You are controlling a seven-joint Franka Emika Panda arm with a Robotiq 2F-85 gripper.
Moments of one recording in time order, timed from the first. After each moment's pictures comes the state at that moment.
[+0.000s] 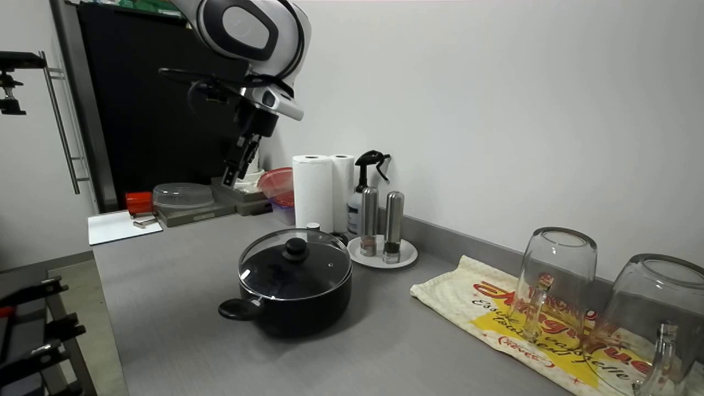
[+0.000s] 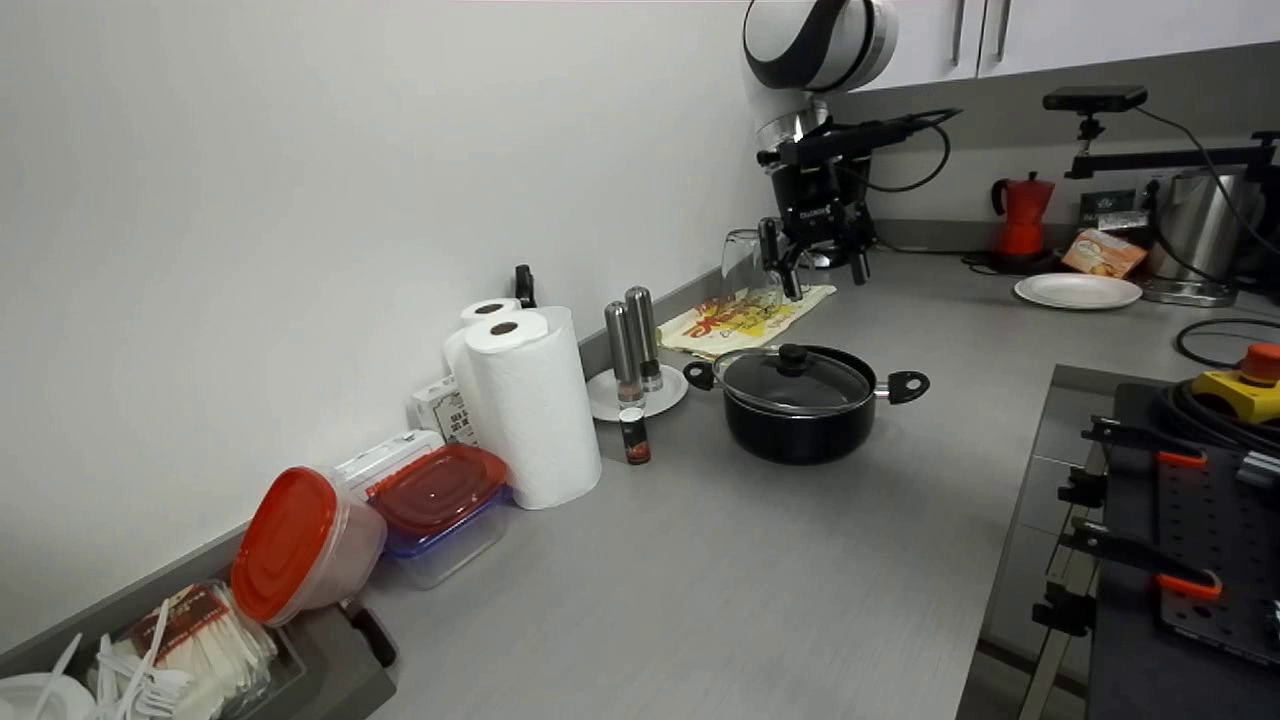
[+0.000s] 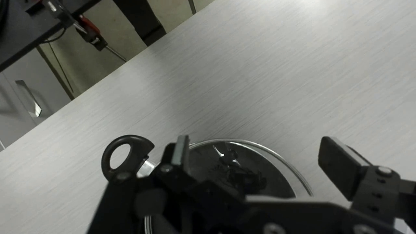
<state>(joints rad) -0.08 0.25 -0.05 -1.99 0.16 1.88 0.45</state>
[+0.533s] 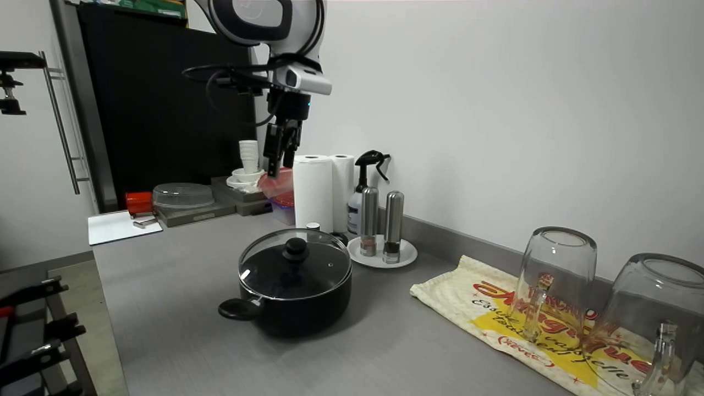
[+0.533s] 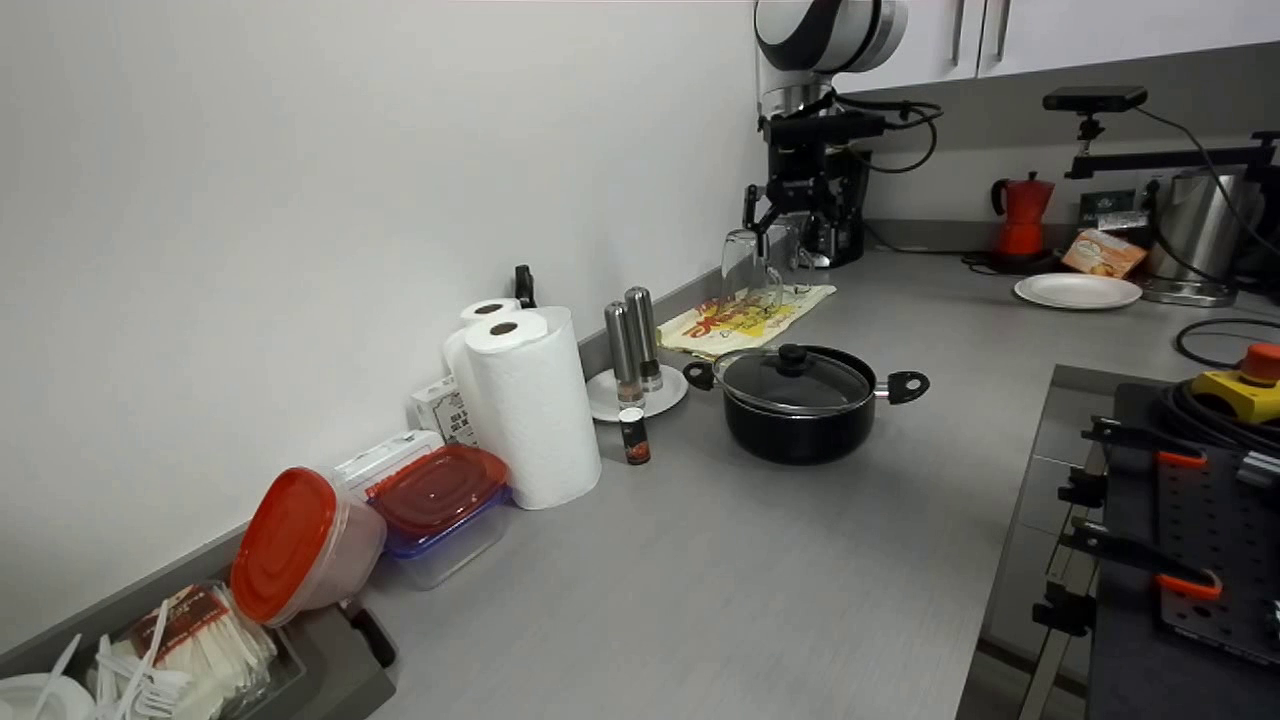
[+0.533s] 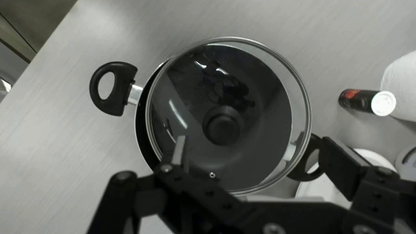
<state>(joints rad) -0.09 0.26 -0.12 -1.93 0.17 2.09 0.58</state>
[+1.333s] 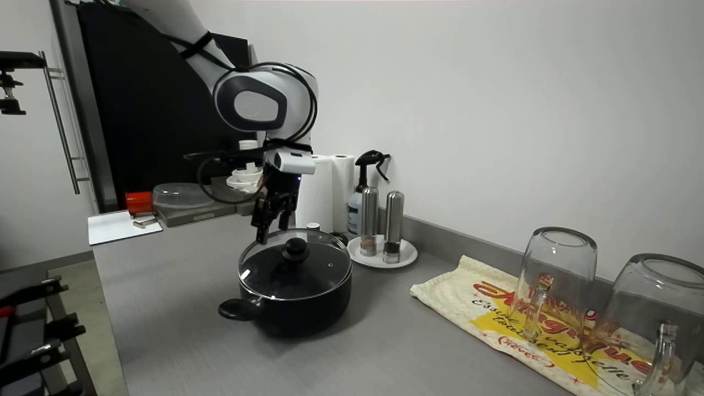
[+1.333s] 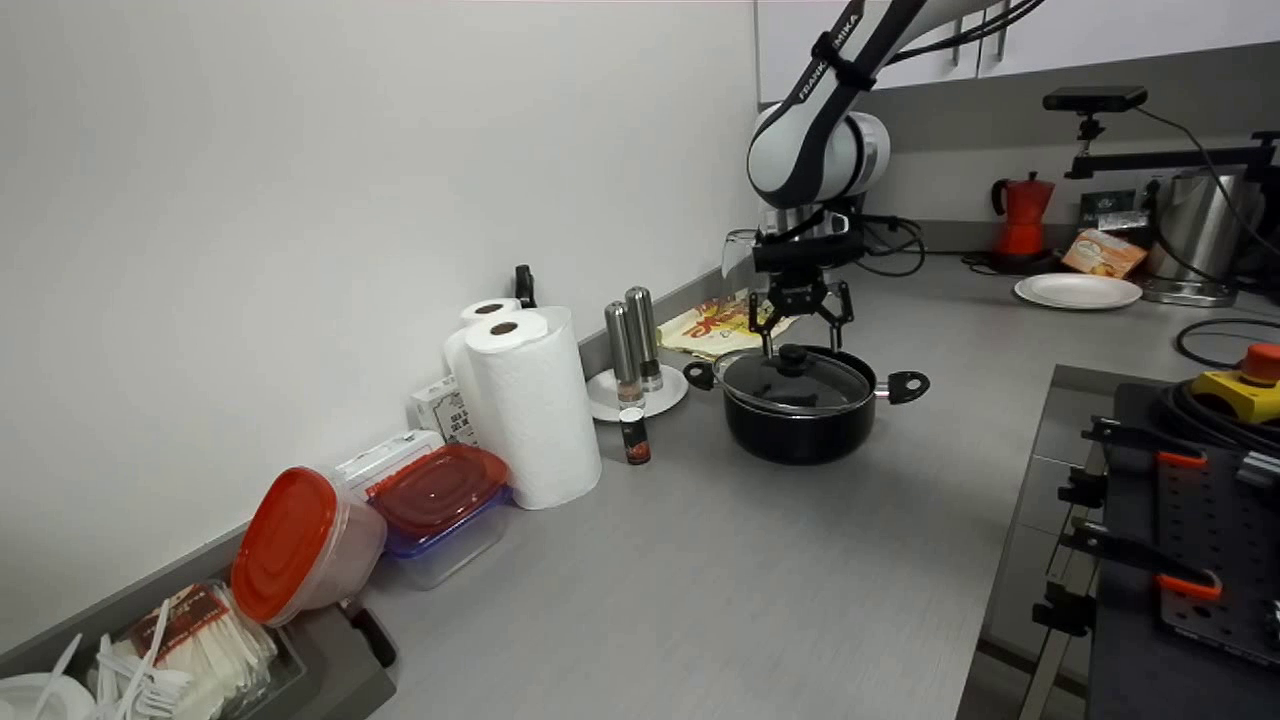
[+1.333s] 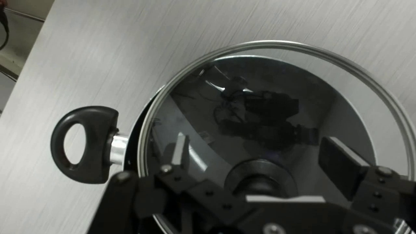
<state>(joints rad) -0.04 0.48 -0.11 -2.01 0.19 2.32 0.75</state>
